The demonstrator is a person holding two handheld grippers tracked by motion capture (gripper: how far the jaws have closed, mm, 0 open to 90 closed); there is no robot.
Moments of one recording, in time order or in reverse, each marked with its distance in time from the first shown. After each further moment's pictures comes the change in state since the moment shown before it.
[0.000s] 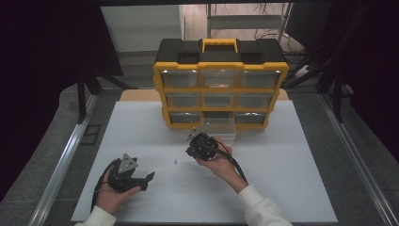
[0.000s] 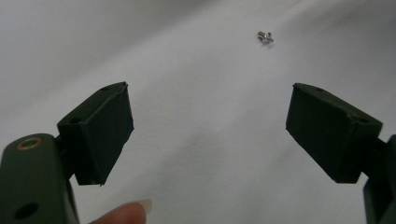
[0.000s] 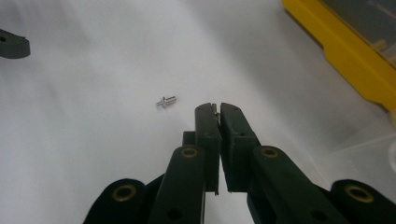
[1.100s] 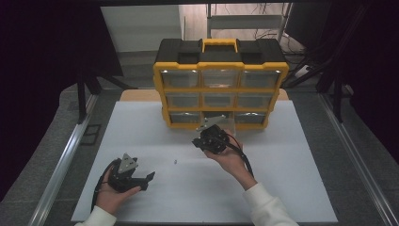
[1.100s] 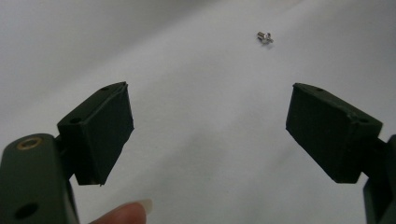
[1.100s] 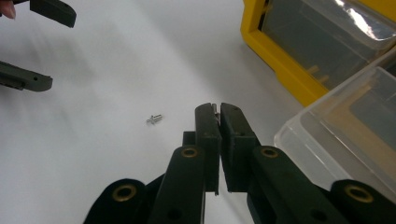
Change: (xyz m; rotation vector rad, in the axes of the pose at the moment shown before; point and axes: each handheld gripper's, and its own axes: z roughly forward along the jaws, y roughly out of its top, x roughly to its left) left arm 0.000 0.000 0.000 0.000 -0.002 -0.001; right arm -0.015 0.004 -0.043 -0.101 -0.029 0.044
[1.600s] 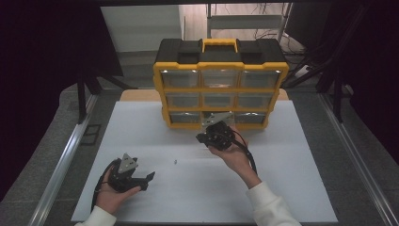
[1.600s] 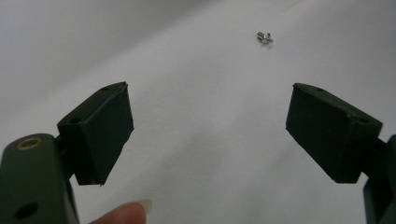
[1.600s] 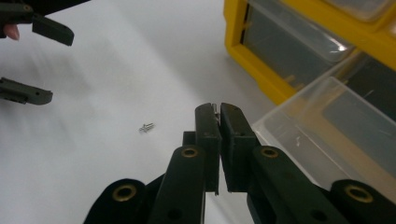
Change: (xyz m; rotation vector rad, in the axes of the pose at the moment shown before) left arm 0.000 0.000 0.000 0.001 -0.001 0.004; right arm -0.009 0.002 -0.018 -0.049 -0.020 0.021
